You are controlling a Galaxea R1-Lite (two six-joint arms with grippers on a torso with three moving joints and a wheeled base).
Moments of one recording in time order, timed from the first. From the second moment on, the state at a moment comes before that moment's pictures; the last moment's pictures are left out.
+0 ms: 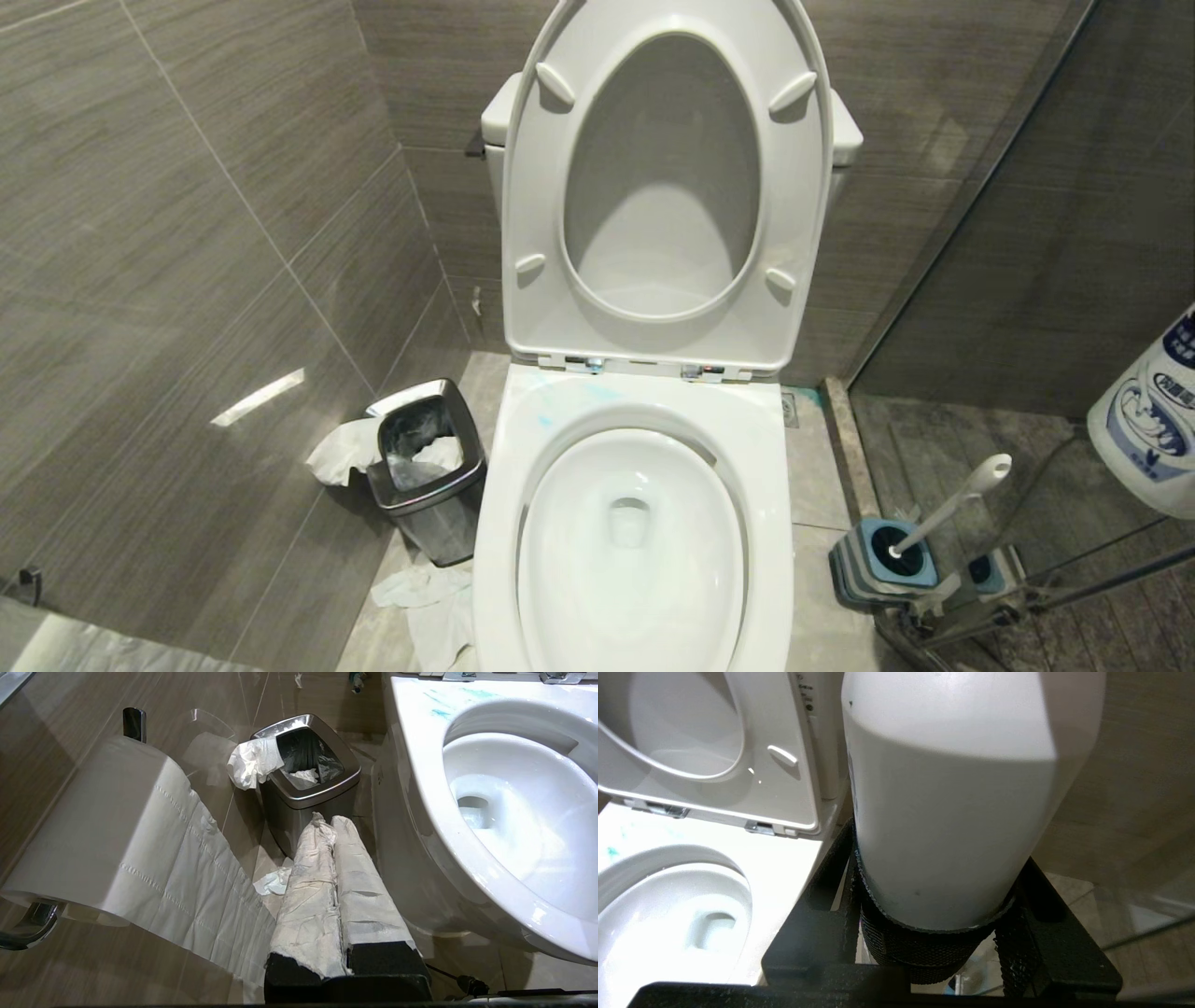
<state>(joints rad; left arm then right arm) 0.00 0.00 0.00 0.01 -0.01 0.01 -0.08 0.85 -0.73 -0.20 0.05 -0.08</state>
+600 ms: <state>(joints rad) 0.00 0.00 0.00 0.01 -0.01 0.01 0.48 1.07 -0.78 -0.29 -0.44 -0.11</state>
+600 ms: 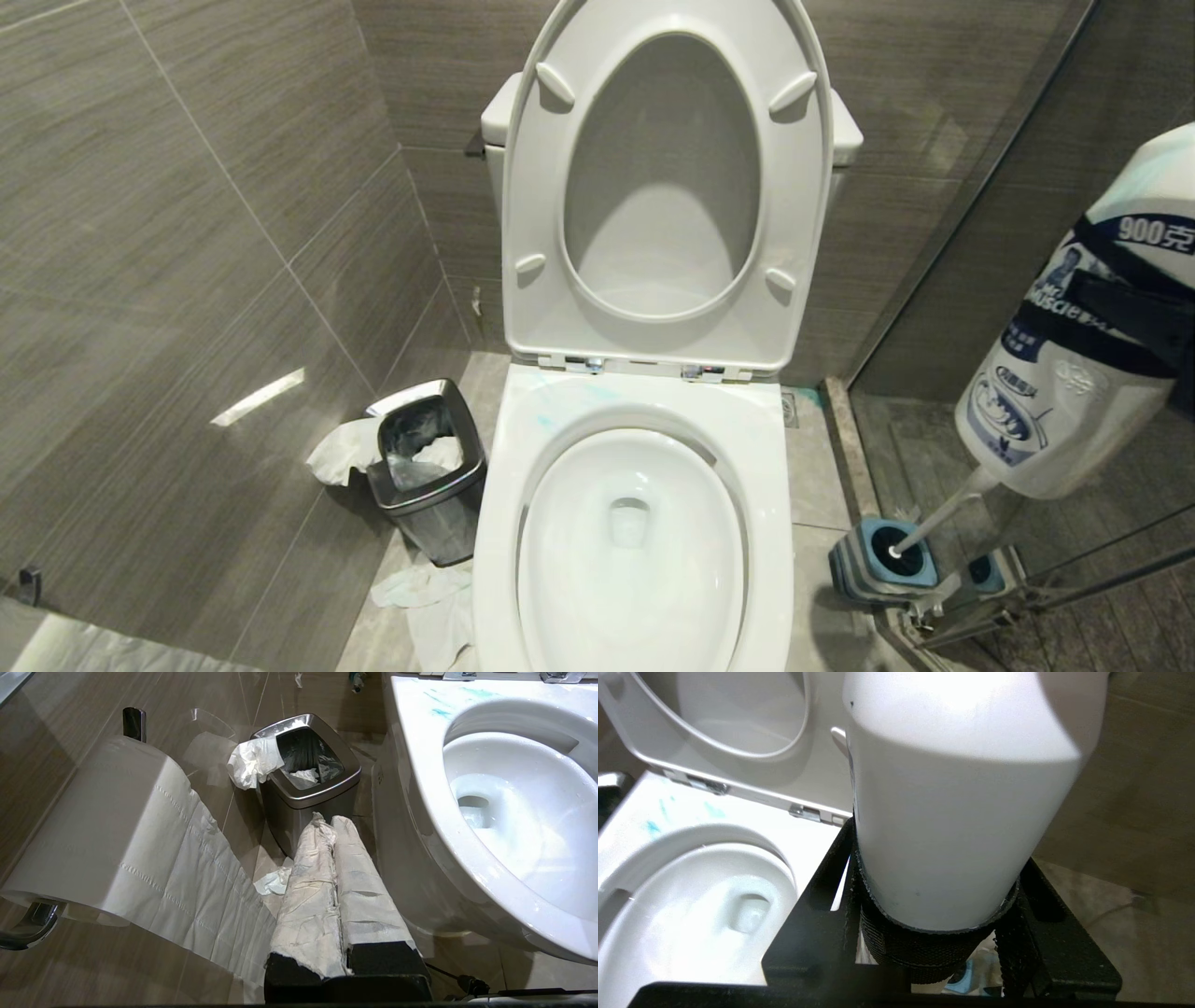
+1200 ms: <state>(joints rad) 0.00 0.00 0.00 0.01 -0.01 0.01 0.73 1.34 -0.83 -0.42 -0.63 -0.19</state>
